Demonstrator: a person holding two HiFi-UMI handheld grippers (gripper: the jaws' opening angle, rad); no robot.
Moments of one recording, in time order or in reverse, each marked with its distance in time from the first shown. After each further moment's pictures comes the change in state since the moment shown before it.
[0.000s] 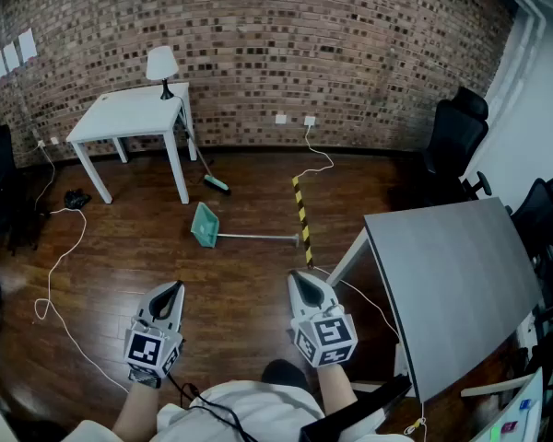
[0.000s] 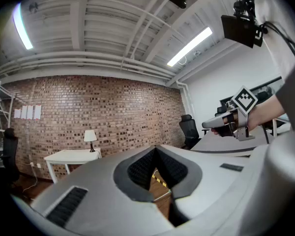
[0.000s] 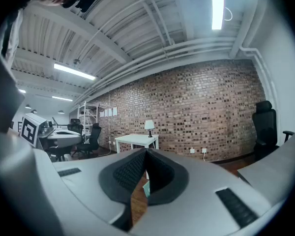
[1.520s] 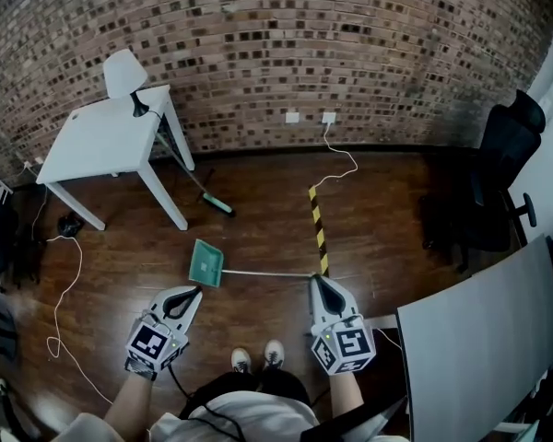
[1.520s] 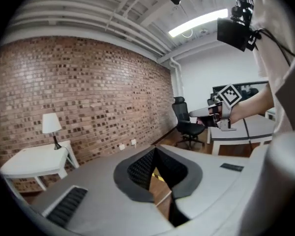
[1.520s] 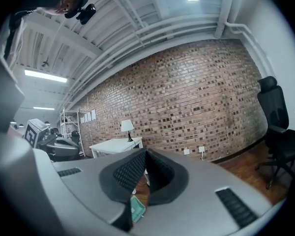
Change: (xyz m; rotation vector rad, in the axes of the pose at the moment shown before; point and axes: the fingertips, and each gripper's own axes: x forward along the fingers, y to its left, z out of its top) left arm 0.420 0.128 -0.080 0.001 0.247 -0.310; right arm 0.353 -0.266 -0.006 0.149 -0.017 -0.082
